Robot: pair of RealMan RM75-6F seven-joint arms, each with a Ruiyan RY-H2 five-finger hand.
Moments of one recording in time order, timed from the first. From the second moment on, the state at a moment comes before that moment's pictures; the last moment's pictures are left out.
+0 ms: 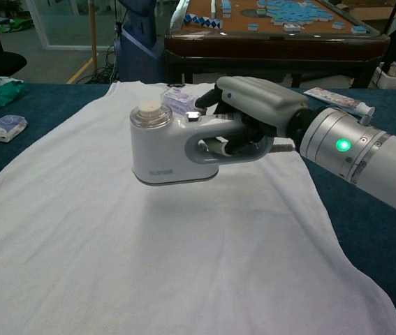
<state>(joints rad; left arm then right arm) -0.31 -1.15 0.11 -1.58 1.54 0.97 -0.03 0.76 -1.70 0.21 -1.34 -1.49 1.02 -0.07</state>
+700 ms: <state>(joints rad) -0.30 -1.19 0.14 -1.58 1.51 0.98 0.04 0.75 -1.75 0.12 -1.22 -1.51 1.02 -0.02</state>
